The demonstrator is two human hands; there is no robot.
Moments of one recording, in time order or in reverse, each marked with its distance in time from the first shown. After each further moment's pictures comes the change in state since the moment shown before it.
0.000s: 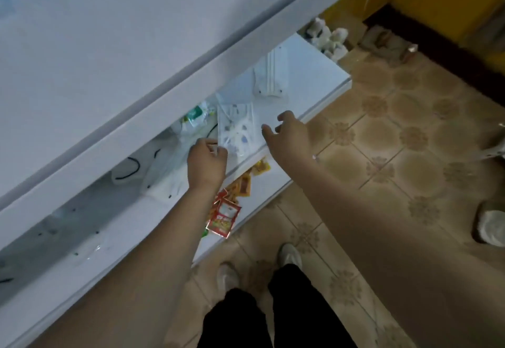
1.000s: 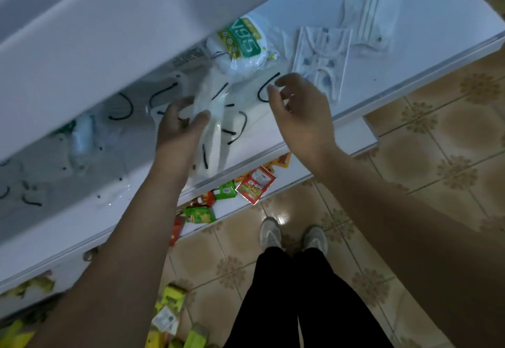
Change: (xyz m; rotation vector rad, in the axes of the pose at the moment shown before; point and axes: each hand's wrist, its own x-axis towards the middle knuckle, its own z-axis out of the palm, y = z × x) left_hand 0.030 -0.090 -0.059 -0.358 0.162 -0.229; right_hand 0.021 -0.005 0.105 0.078 -0.084 -0.393
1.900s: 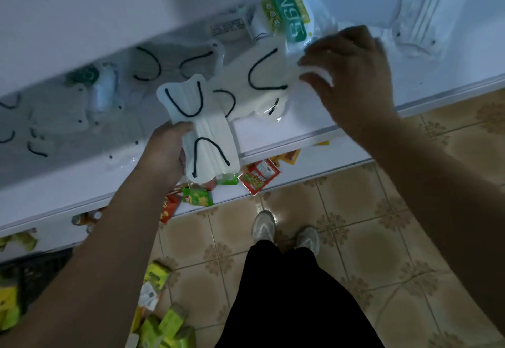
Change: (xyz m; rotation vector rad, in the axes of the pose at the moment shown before) left_hand -0.002 -0.066 -0.058 -0.506 0.016 -0.307; right_hand 0.025 -0.008 -0.015 -0.524 0.027 -0.732
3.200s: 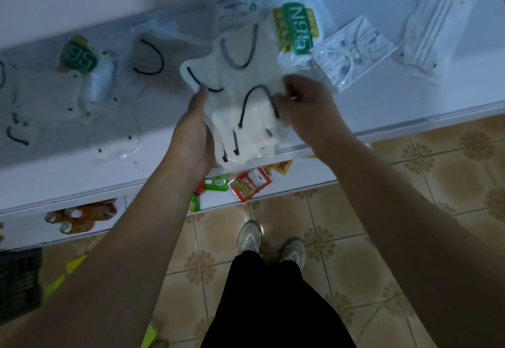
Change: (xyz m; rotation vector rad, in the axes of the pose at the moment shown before) left_hand -0.017 0.004 0.051 -0.317 -0.240 -0.008; right_hand 0.006 -0.057 0.033 0.700 -0.302 0.640
